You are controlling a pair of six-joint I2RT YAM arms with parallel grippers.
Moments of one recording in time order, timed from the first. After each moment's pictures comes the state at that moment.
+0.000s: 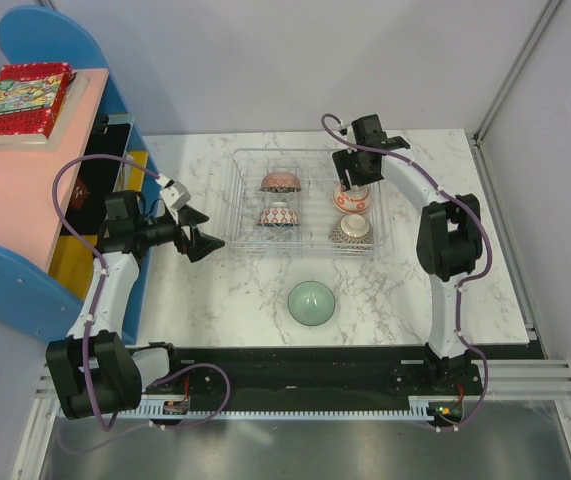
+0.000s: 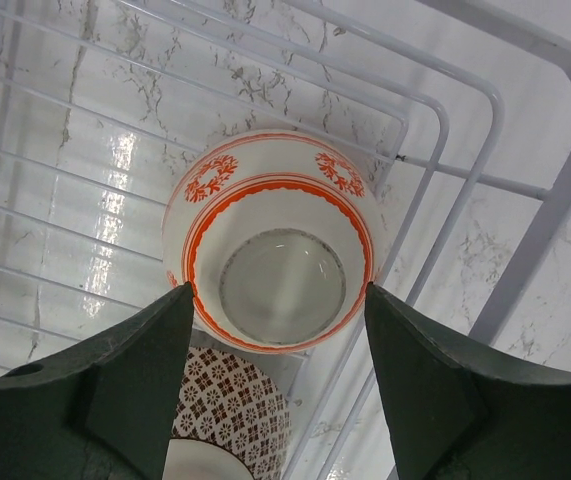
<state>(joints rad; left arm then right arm) 0.16 1.16 0.83 -0.35 1.13 0.51 0.29 2.15 1.88 -0.70 0.03 -0.03</state>
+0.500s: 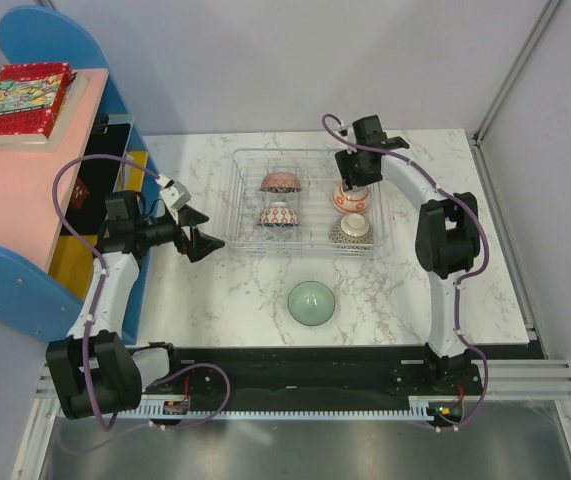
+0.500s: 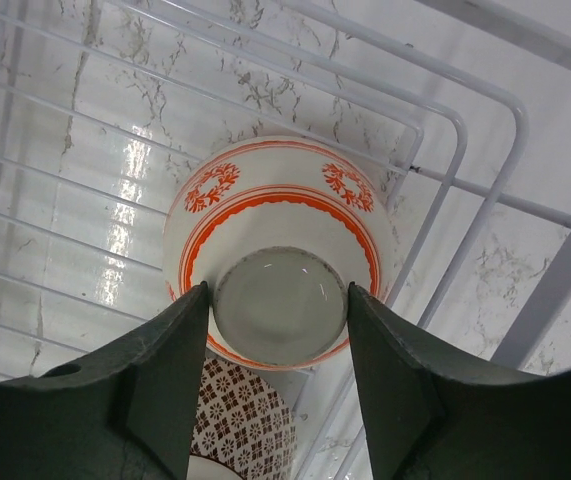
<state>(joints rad) 0.16 1.16 0.83 -0.35 1.13 0.51 0.29 2.18 1.90 -0.69 0.00 -0.03</state>
